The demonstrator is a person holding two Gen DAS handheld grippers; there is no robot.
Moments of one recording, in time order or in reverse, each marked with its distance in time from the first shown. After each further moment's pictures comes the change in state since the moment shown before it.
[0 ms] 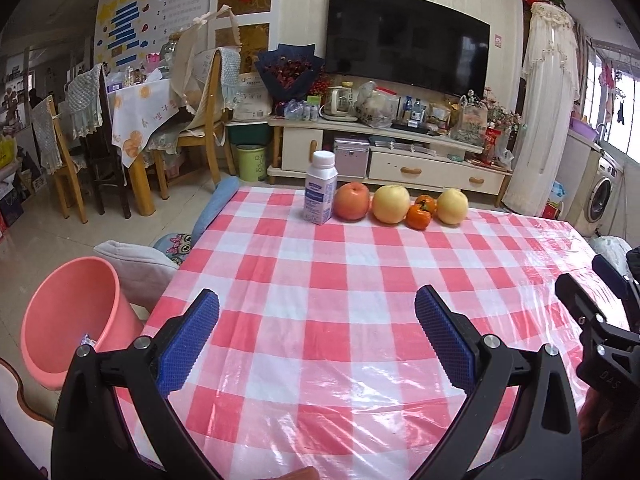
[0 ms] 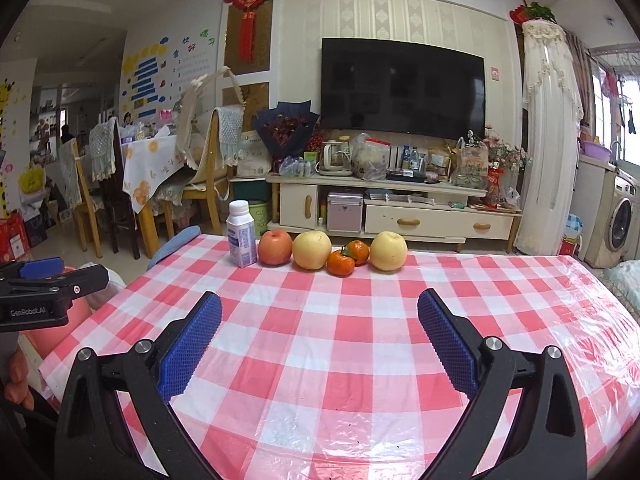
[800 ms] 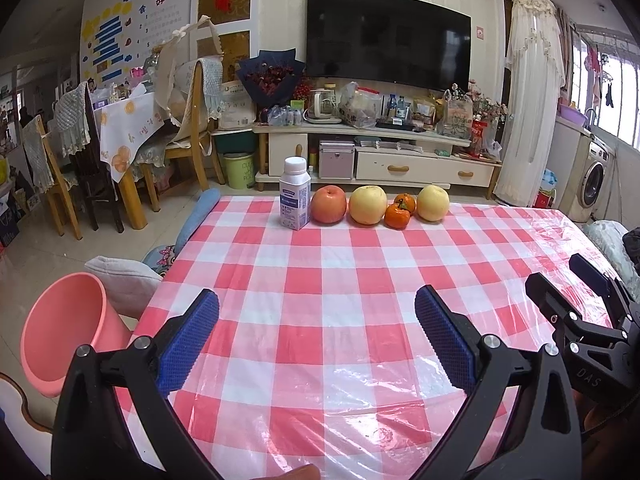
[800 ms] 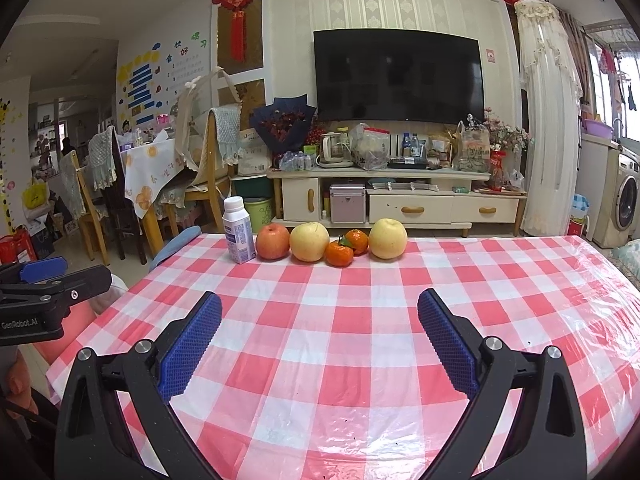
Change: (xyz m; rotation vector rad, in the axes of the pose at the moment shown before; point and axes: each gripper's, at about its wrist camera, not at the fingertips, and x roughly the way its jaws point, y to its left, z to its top) left arm -0.004 -0.034 0.002 0.055 -0.002 -0.008; right arm 0.008 -0.018 -0.008 0.053 0.027 0.030
